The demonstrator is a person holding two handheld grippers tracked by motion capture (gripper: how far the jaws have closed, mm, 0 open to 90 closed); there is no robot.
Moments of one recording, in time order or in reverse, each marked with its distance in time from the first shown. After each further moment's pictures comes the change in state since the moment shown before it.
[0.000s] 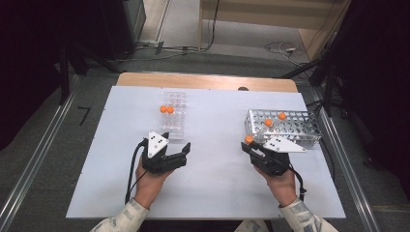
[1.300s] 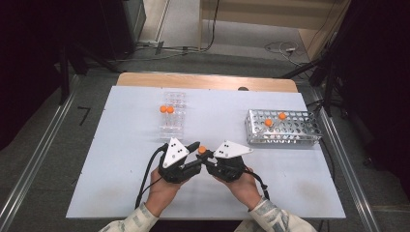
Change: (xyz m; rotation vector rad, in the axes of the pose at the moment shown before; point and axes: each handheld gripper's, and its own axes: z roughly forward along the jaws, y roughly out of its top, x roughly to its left) left arm -0.045 0.011 -0.005 -0.026 -0.226 0.098; right arm 0.083 0.018 0.057 0.058 0.221 -0.133
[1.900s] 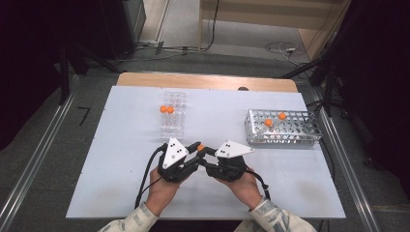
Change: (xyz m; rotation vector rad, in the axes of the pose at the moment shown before) left arm 0.005 0.000 -0.001 -0.014 0.021 0.000; right arm -0.004 -0.003 -0.001 0.000 -0.004 0.012
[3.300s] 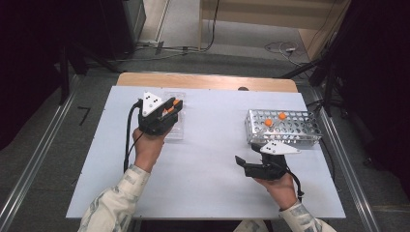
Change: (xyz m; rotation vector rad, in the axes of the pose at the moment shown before) left arm 0.087 0.065 0.014 -0.064 0.254 -0.075; right arm -0.066 -0.047 -0.065 0.037 -0.171 0.171
